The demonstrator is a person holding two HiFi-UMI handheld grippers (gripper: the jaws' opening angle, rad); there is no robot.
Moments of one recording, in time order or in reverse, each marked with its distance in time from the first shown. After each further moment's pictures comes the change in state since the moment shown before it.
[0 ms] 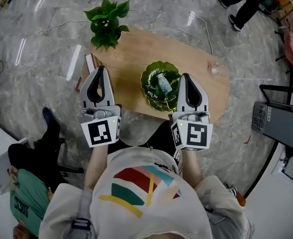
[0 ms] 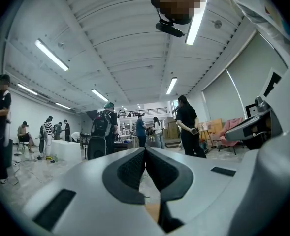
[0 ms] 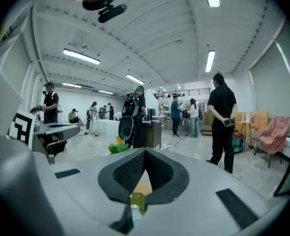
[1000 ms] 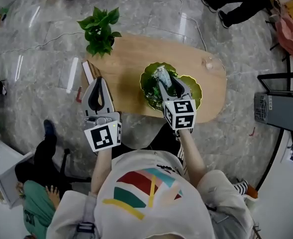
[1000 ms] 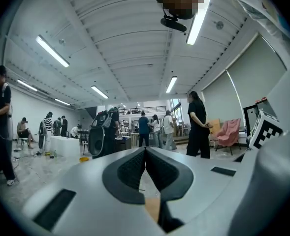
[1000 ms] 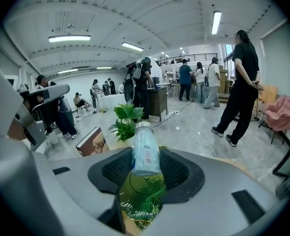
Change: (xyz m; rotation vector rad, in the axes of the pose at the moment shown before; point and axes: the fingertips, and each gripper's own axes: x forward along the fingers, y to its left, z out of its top) left arm -0.019 -0.004 -0.020 -0.025 0.026 -0.017; right arm 0.023 0.013 -0.137 0.083 0.394 0.089
